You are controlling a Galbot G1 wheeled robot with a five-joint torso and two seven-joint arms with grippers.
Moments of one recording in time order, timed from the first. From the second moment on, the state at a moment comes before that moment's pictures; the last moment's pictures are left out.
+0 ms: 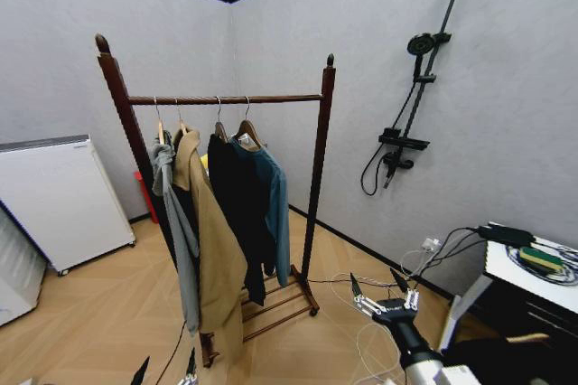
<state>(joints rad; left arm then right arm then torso) 2.05 -1.57 -0.58 -2.33 -0.08 -0.09 -0.03 -1.79 1.35 0.64 2.46 0.14 -0.02 0.07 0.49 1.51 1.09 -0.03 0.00</state>
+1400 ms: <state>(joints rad) 2.05 -1.57 -0.58 -2.33 -0.08 -0.09 -0.03 -1.78 1.34 0.64 2.45 0.15 -0.02 0.08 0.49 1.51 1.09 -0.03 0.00</state>
